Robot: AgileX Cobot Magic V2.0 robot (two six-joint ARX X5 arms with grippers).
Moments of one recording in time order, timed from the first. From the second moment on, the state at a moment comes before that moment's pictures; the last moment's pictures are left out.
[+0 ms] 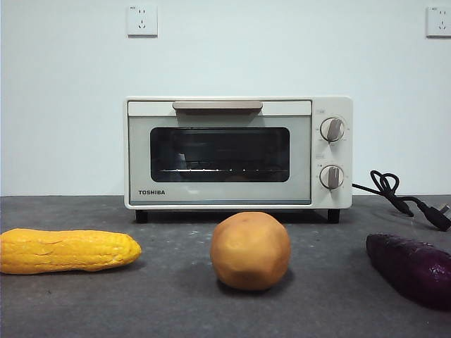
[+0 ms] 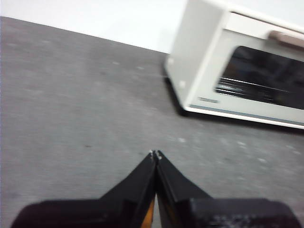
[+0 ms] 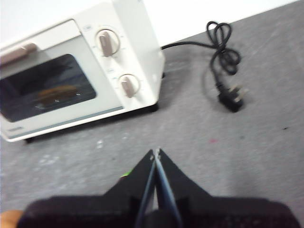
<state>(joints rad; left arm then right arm) 0.03 0.00 0.02 -0.18 0.18 -0.26 0.04 0.01 0.02 -0.16 -0.16 0.31</state>
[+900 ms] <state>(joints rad) 0.03 0.37 0.66 -0.68 0.60 -0.19 0.07 0.60 0.87 -0.82 -0.57 0.12</state>
